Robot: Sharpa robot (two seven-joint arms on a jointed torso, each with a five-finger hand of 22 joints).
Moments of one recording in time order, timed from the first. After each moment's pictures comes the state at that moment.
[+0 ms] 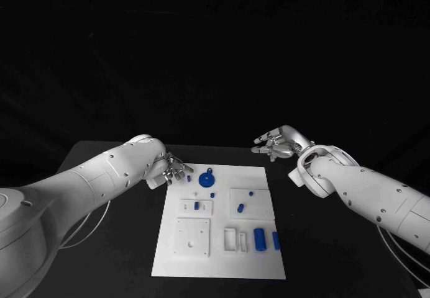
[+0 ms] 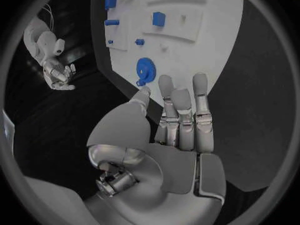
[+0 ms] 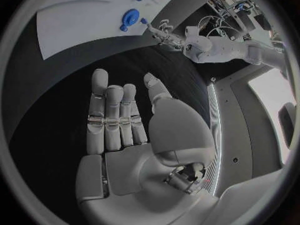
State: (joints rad) left arm 1.35 -0.28 -0.13 0.62 -0.79 0.14 -0.47; left_hand 1.06 0.03 0.05 0.05 0.14 0.98 0.07 0.23 0.12 1.39 -0.03 0.60 0.42 1.29 -0.09 1.17 0.51 0.01 1.28 -0.11 0.24 1.31; right arm 1.03 -0.69 0.37 1.18 -1.19 -0.32 0.09; right_hand 1.21 -0.04 0.00 -0.14 0.38 1.07 0.10 0.07 0.07 1.22 0.00 0.80 0.82 1.24 -0.05 0.83 1.02 0.10 1.33 -0.06 0.35 1.06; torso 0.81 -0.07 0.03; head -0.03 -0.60
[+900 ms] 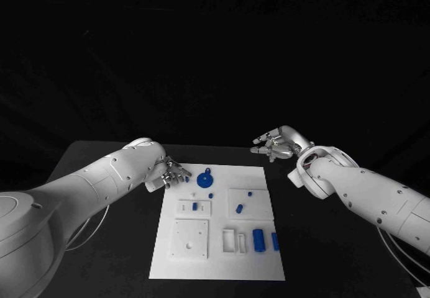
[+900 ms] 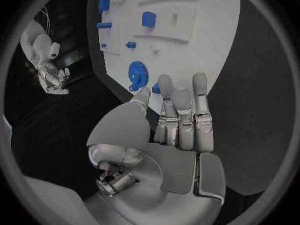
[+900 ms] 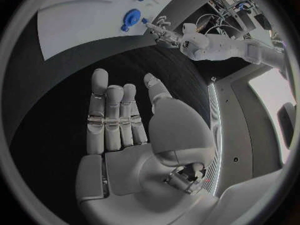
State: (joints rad) left arm 1.35 -0.26 -0.13 0.57 -0.82 0.18 -0.46; left_hand 1.08 0.06 0.07 0.06 0.13 1.02 0.06 0.25 0.11 1.39 -0.03 0.60 0.43 1.29 -0.09 1.18 0.50 0.01 1.28 -0.11 0.24 1.31; right arm 1.03 -0.69 0.37 1.19 -1.19 -0.33 0.09; right_hand 1.21 -0.04 0.00 -0.14 0.38 1.07 0.10 0.07 0.07 1.22 0.00 0.80 0.82 1.24 -0.05 0.83 1.02 0.10 1.34 -0.06 0.35 1.07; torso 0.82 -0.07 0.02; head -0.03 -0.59
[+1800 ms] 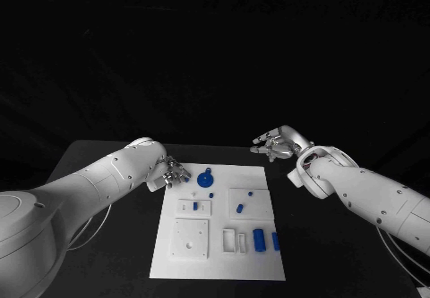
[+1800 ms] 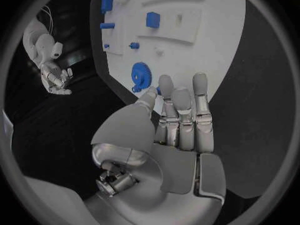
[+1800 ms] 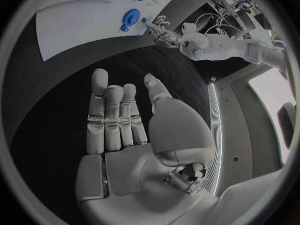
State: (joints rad) left arm 1.34 -0.25 -0.13 0.56 -0.80 0.19 -0.44; left_hand 1.17 0.13 0.10 -0.04 0.16 1.03 0.06 0.27 0.12 1.38 -0.03 0.60 0.43 1.29 -0.09 1.18 0.50 0.01 1.28 -0.11 0.24 1.31; right arm 1.03 -0.69 0.37 1.19 -1.19 -0.33 0.09; right_hand 1.21 -0.04 0.00 -0.12 0.39 1.07 0.10 0.07 0.07 1.22 0.00 0.80 0.82 1.24 -0.05 0.83 1.02 0.10 1.34 -0.06 0.35 1.07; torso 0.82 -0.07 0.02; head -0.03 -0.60
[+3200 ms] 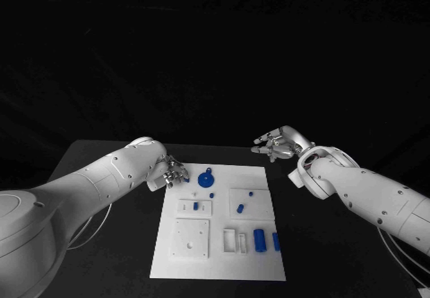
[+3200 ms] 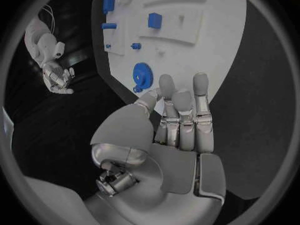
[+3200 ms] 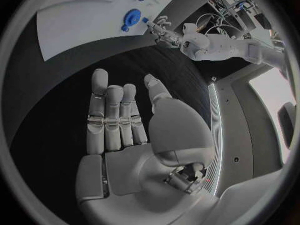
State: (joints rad) left arm 1.35 -0.26 -0.12 0.57 -0.80 0.19 -0.44; left_hand 1.14 0.15 0.25 -0.14 0.44 1.03 0.08 0.29 0.14 1.41 -0.05 0.60 0.42 1.30 -0.11 1.20 0.52 0.01 1.28 -0.12 0.30 1.31; right arm 1.03 -0.69 0.37 1.18 -1.19 -0.33 0.09; right_hand 1.21 -0.04 0.00 -0.11 0.39 1.07 0.10 0.07 0.07 1.22 0.00 0.80 0.82 1.24 -0.05 0.83 1.02 0.10 1.34 -0.06 0.34 1.08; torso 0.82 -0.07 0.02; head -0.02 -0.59
